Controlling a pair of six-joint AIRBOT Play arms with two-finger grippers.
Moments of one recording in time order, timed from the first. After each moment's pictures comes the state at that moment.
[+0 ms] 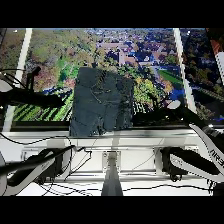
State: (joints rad) left arm 0.25 -1.03 0.81 1.02 -1.39 -1.06; right arm 0.17 -1.22 0.44 -0.62 1.01 1.11
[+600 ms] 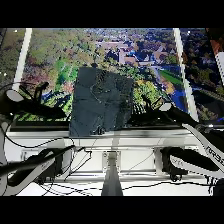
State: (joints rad) left arm 0.25 -1.03 0.63 1.13 -1.33 -1.06; right arm 0.25 -1.28 0.44 -0.57 0.88 1.11
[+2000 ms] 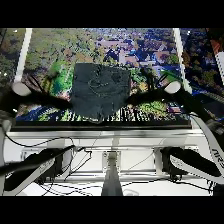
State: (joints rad) left arm 0.02 -0.99 0.90 1.05 -1.27 -1.02; right arm 0.25 -1.17 0.86 -0.67 1.00 1.04
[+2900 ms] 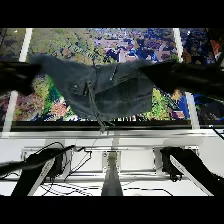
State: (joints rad) left arm 0.02 -0.66 1.16 1.01 -1.19 -1.20; right arm 0.26 -0.77 1.15 -0.72 1.04 1.40
